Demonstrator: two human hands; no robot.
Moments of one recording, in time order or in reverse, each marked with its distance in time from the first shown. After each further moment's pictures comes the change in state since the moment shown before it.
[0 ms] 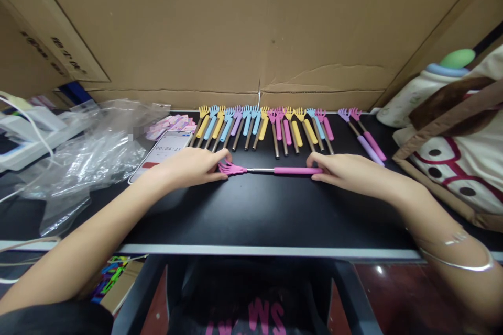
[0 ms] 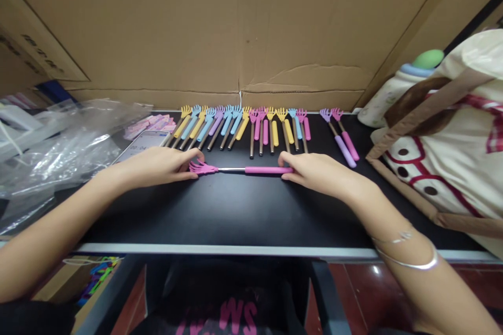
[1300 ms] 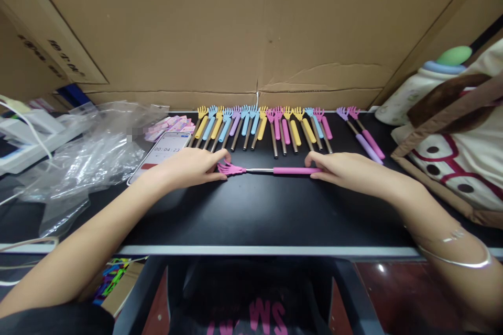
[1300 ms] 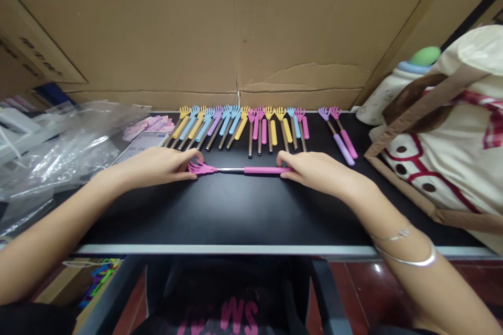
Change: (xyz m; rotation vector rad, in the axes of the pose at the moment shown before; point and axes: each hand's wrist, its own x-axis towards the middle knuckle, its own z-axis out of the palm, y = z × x) left_hand 0.002 -0.003 0.002 -0.006 0.015 0.012; right_hand -0.001 -0.001 0.001 0.020 0.006 -0.011
